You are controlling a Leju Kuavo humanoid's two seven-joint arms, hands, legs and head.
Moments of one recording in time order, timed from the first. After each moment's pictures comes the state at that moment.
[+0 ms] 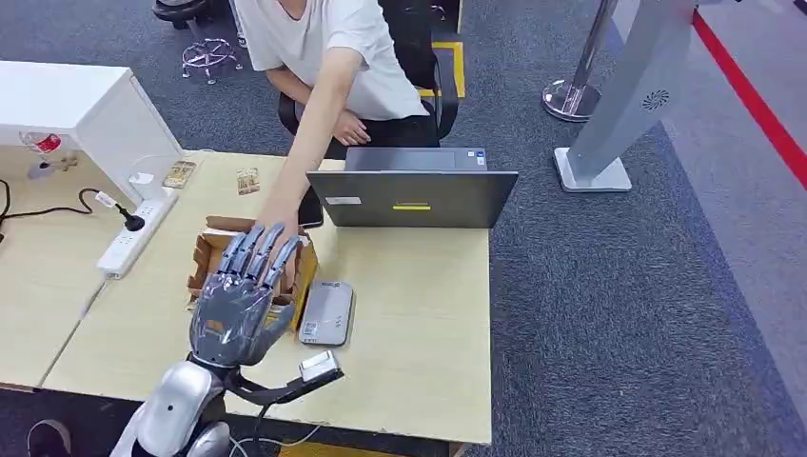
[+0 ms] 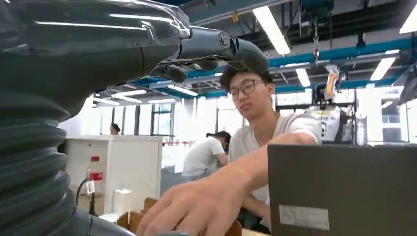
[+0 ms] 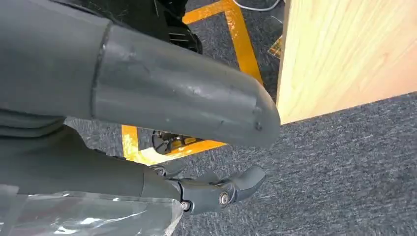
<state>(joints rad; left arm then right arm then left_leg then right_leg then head) 0.05 0.11 -0.22 -1.79 -1.43 0.16 -0.04 -0.07 0.13 -0.85 -0.23 0.37 0.08 -0.46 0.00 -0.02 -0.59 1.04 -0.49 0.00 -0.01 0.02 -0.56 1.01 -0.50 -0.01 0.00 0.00</state>
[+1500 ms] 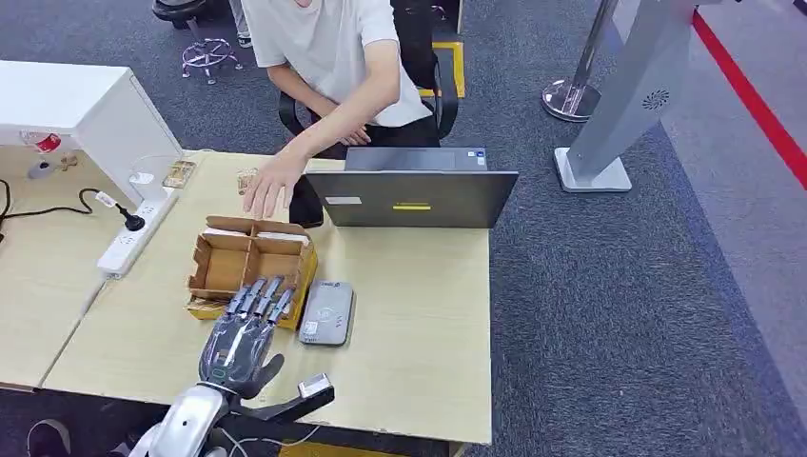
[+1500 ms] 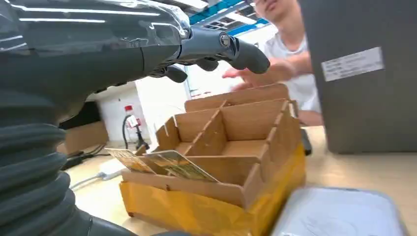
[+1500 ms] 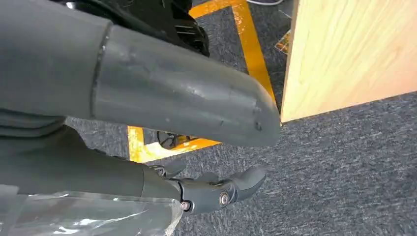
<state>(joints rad) 0.12 0.14 -0.18 -1.61 -1.44 0.10 0.04 -0.08 0.13 -0.92 -0.23 0.46 0.10 -0.44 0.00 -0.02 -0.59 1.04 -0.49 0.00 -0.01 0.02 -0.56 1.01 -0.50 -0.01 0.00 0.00</state>
